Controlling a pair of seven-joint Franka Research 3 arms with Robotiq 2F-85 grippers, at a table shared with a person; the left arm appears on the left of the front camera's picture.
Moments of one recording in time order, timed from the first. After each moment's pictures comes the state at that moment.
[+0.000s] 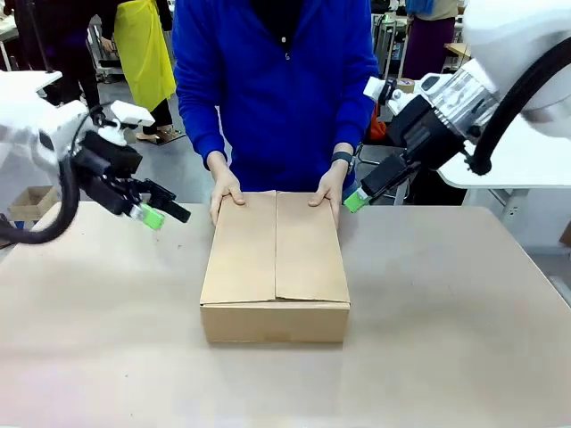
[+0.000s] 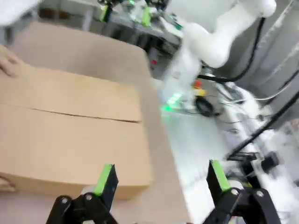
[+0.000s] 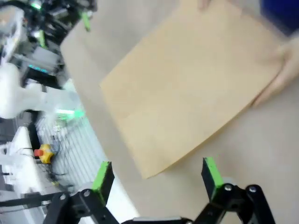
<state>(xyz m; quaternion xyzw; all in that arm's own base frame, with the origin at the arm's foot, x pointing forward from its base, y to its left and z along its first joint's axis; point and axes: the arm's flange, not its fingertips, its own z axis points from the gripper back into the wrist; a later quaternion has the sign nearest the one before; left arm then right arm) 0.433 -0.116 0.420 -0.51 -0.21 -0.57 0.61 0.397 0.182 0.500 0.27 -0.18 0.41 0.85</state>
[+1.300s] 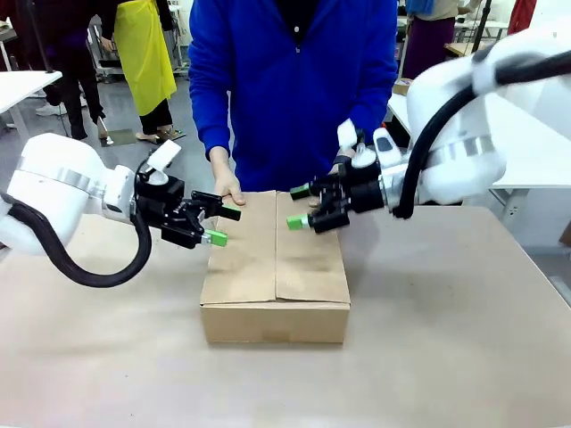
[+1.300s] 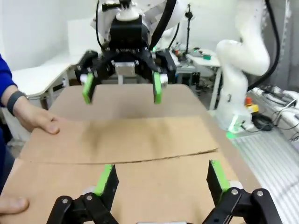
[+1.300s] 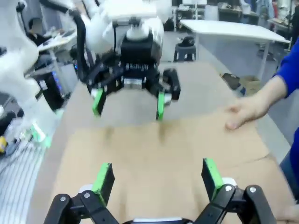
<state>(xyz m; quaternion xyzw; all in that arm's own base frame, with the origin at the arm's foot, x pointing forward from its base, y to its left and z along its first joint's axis) 0.470 -0.176 0.334 -0.50 -0.40 -0.58 0.51 0.460 0.235 0.361 0.40 -0.41 0.54 0.62</state>
